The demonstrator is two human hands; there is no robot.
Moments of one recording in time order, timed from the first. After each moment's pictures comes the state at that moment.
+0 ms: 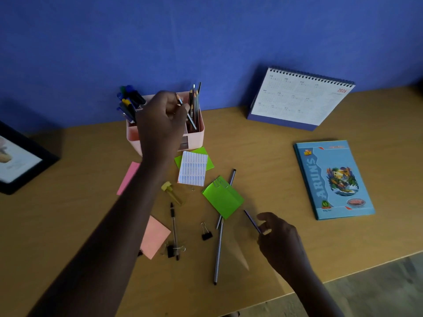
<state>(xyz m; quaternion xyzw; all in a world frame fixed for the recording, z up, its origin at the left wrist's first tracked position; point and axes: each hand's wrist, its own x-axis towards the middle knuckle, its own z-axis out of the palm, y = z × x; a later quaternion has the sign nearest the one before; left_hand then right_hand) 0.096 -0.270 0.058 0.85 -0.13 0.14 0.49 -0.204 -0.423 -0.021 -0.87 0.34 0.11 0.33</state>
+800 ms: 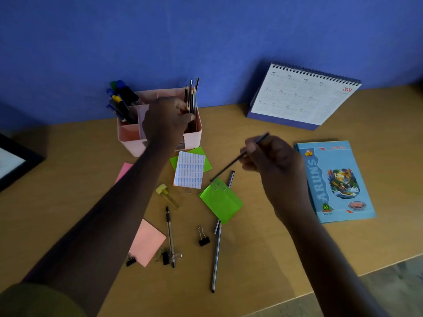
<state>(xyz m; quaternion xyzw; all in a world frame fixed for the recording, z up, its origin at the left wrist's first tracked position) 0.139 -0.298 0.013 0.93 -0.13 0.05 0.35 -0.074 -0.439 0.063 -0.74 0.24 -0.18 0.60</state>
